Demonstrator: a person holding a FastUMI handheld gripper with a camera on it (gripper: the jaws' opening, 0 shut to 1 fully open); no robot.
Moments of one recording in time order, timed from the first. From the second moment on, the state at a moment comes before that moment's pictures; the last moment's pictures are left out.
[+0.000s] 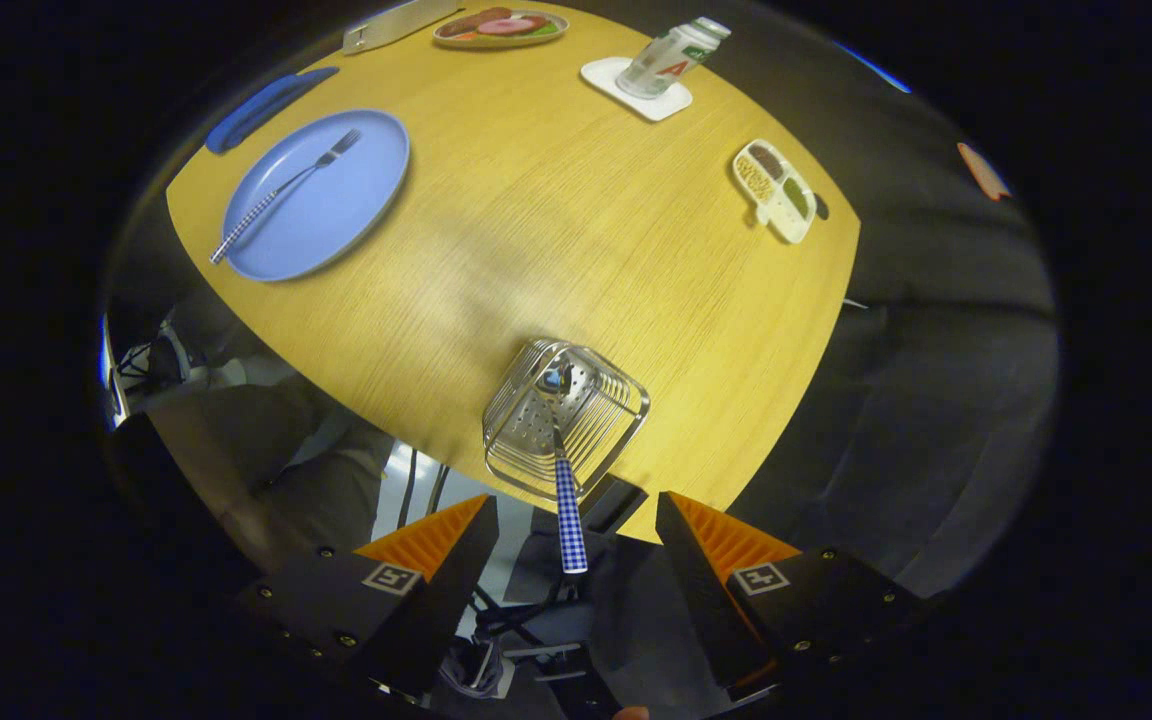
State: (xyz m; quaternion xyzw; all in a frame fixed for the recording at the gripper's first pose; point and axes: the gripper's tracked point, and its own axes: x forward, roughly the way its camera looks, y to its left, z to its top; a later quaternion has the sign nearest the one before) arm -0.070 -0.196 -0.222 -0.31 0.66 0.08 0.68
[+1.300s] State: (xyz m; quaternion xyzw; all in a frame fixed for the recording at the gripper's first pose) arm -0.026 0.038 -0.148 -0.01 0.32 0.06 0.95
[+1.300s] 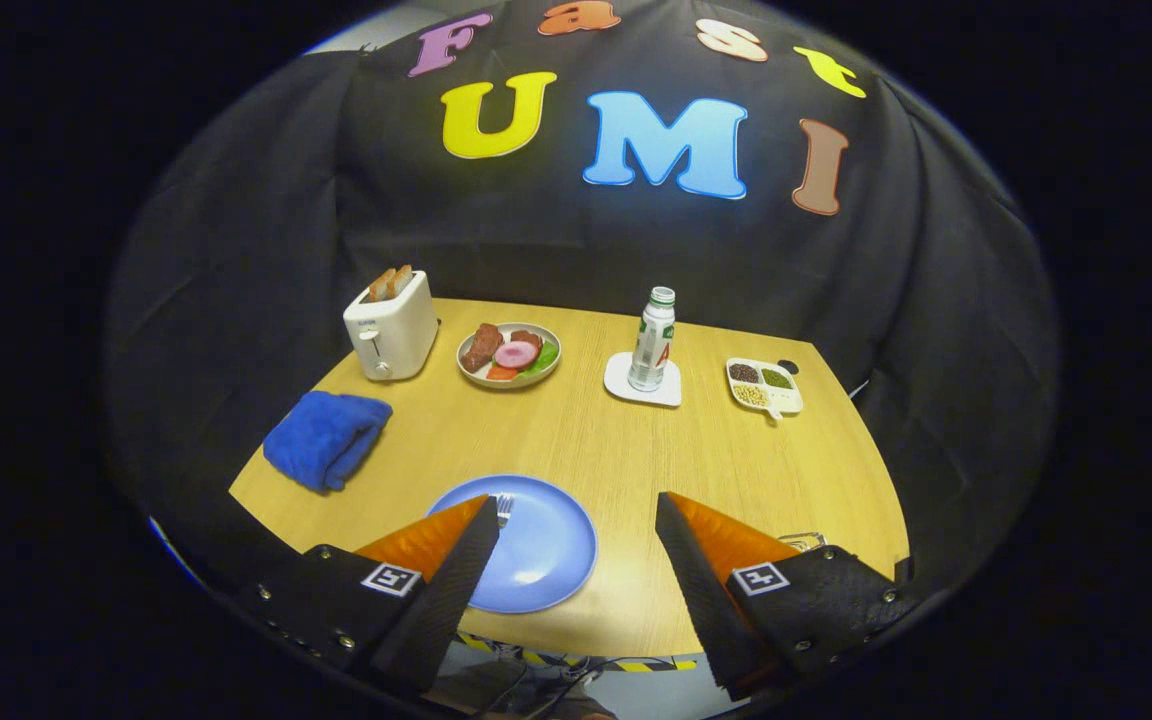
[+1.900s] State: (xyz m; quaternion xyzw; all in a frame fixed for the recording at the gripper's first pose) arm -0.027 0.116 -0.252 0.01 0.42 0.07 0.90
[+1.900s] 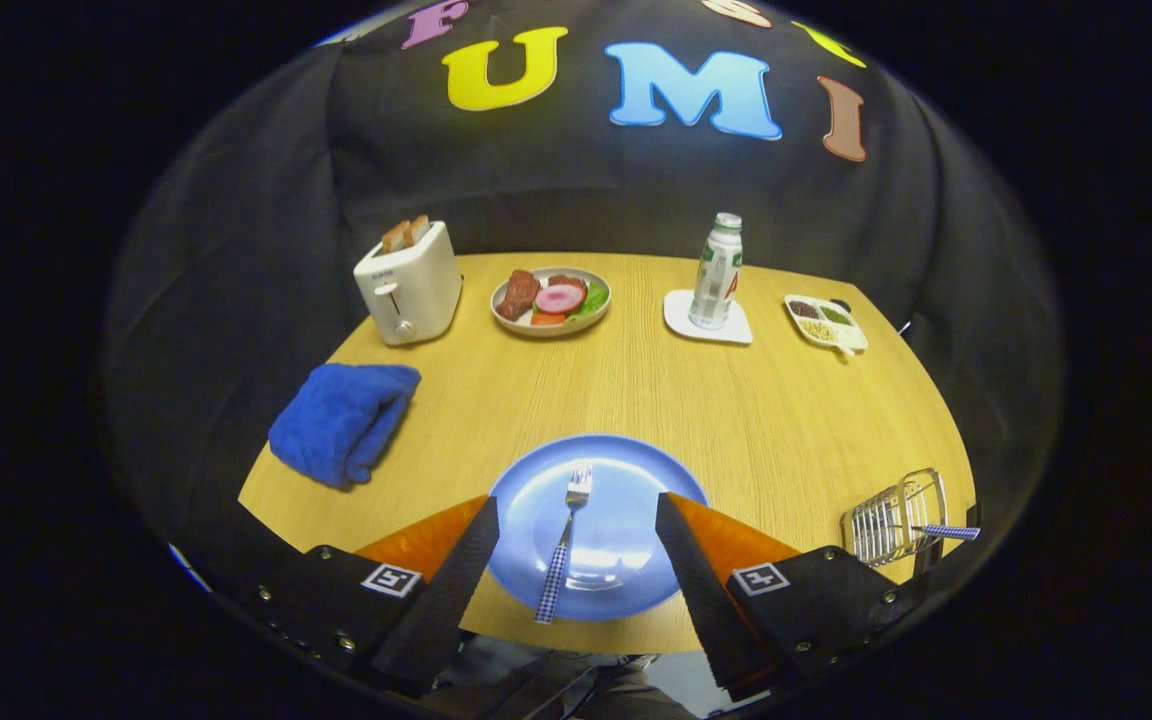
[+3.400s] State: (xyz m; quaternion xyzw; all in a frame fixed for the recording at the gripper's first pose) arm -0.066 0.090 -0.320 -0.10 0.65 0.19 0.73
